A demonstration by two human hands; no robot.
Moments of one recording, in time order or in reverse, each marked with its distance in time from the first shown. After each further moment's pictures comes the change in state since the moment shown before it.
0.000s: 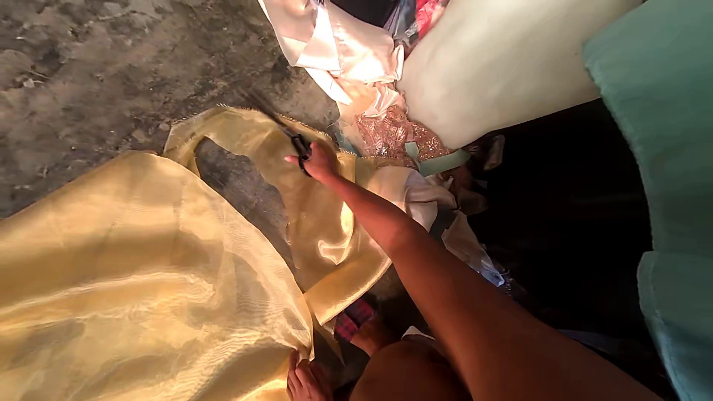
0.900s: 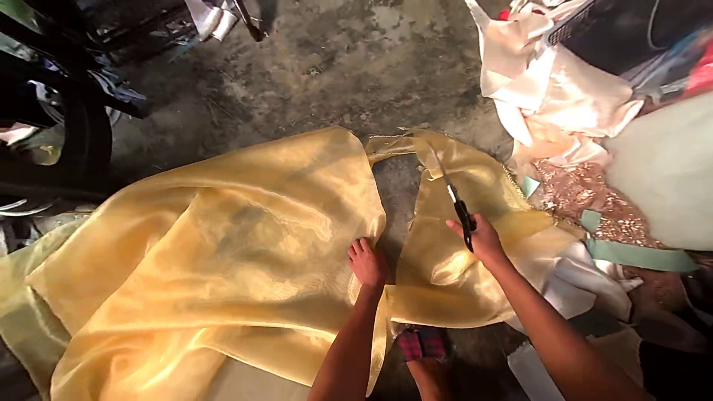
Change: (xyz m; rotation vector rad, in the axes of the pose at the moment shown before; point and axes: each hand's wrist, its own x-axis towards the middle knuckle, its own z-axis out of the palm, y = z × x) left_hand 0.236 0.071 -0.025 -0.030 -0.038 -0.416; right_hand -0.111 0.048 -0.015 0.075 -0.179 -0.004
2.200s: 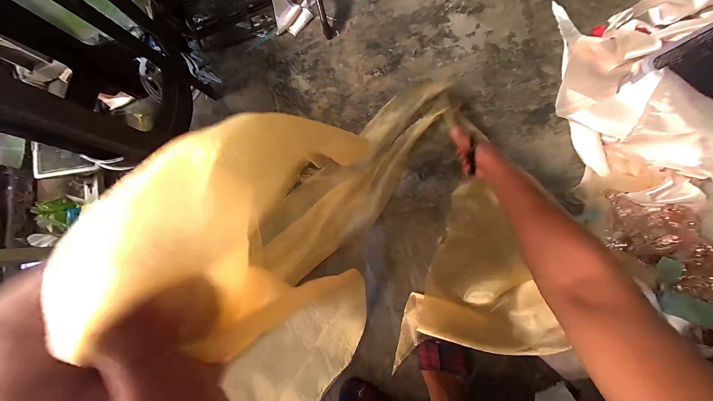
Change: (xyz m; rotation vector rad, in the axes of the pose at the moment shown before) left_hand -0.170 0.012 -0.350 -0.522 1.023 0.566; right_hand 0.135 -0.192 0.038 0.411 -0.159 -0.006
